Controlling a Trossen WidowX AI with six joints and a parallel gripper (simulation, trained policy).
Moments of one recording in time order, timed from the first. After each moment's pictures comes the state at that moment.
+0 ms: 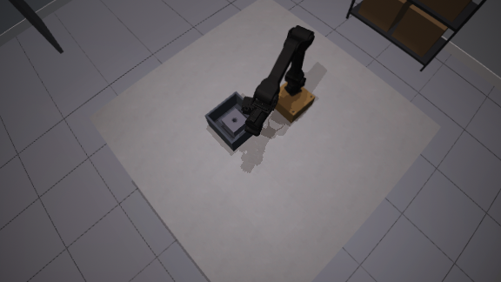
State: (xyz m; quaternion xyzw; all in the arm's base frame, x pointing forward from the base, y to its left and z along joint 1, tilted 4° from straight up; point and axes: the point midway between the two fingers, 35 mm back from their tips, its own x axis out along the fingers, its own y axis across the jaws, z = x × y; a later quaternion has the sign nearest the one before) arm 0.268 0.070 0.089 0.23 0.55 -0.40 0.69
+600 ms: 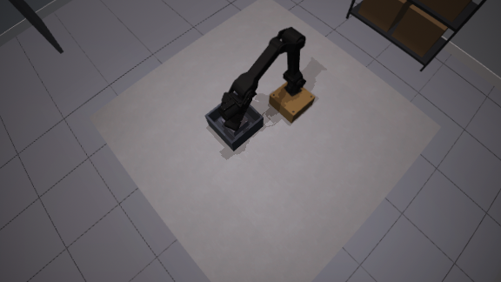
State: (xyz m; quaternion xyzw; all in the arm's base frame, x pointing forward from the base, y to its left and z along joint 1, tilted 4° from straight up) arm 0.319 -0.001 0.074 0.24 0.55 -0.41 0.69
